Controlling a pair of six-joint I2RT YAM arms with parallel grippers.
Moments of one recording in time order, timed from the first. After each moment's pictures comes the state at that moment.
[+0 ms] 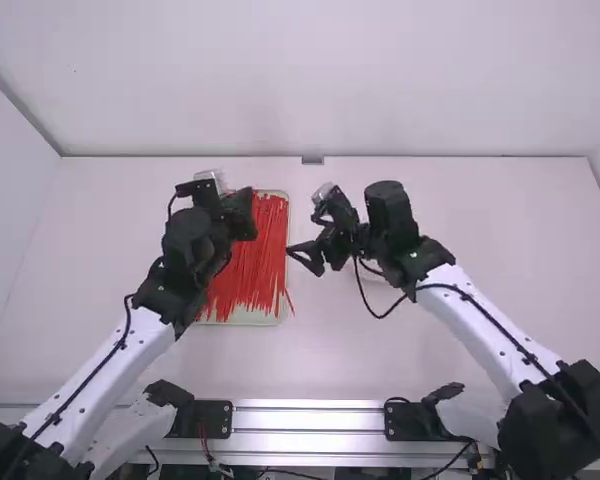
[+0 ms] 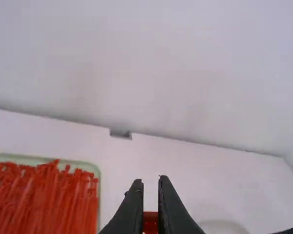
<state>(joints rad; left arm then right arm) -0.35 1.04 0.75 0.14 -0.06 -0.48 0.49 1.34 0.97 -0.20 -0.64 -0.11</state>
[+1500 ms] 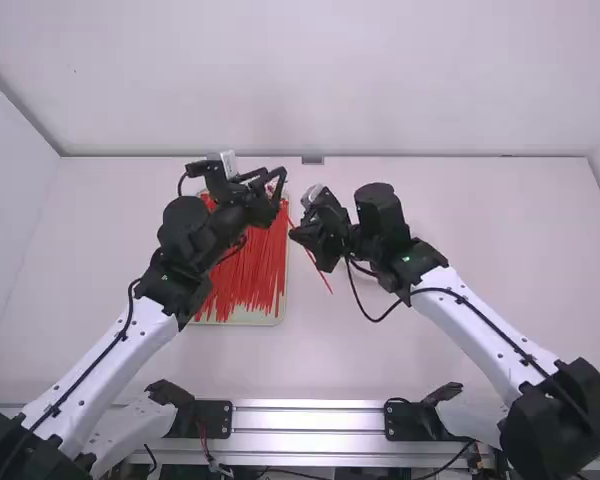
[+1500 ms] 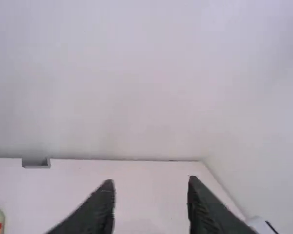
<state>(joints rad) -0.38 1.09 0.84 0.28 0.14 -0.53 0.53 1.34 0.97 -0.14 -0.61 -0.12</state>
